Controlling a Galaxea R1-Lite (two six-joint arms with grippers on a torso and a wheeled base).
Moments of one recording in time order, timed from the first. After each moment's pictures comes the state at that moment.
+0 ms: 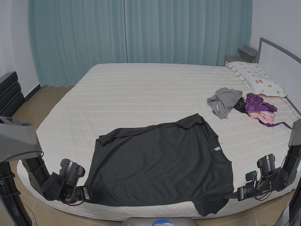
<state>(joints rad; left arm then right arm) -0.28 2.06 -0.32 -0.55 0.23 -0.59 0.03 2.09 -0.16 -0.80 0.37 0.02</state>
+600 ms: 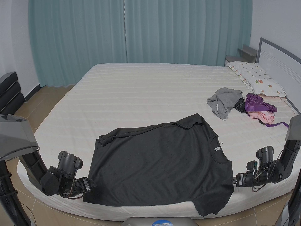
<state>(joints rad) -0.26 2.03 -0.37 -0.55 0.17 -0.66 -0.02 2.15 -0.31 -0.81 0.37 0.20</state>
